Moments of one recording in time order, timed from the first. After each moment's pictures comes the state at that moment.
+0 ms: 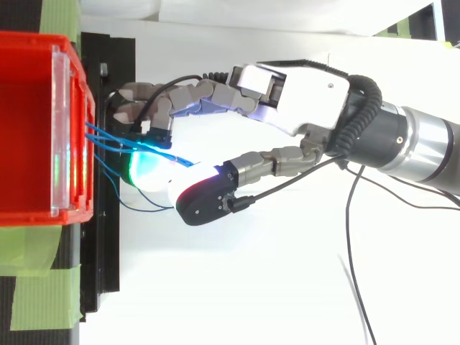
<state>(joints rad) 0.14 -2.10 -1.78 -2.24 -1.25 -0.33</state>
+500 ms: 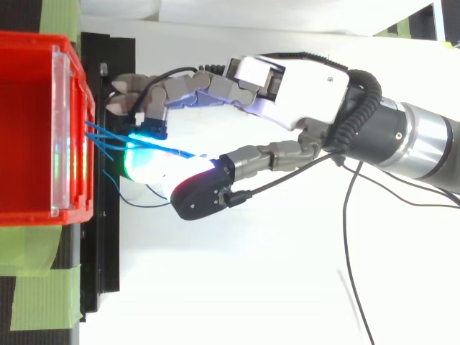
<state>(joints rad) 0.13 -2.10 -1.76 -2.24 -1.25 -0.34</state>
